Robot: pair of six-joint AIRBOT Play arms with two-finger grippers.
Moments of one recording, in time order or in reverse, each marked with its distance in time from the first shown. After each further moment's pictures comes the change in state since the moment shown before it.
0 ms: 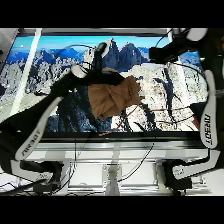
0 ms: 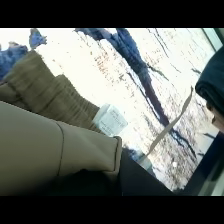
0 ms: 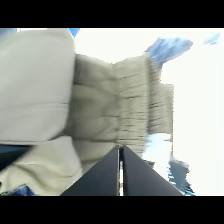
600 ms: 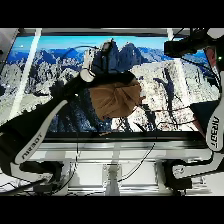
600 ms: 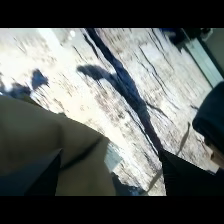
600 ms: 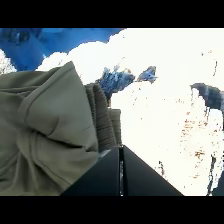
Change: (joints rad) left arm -0.012 0.042 0.001 -0.021 0.125 0.000; right arm -0.071 0.020 -0.005 -0.080 -0.070 -0.107
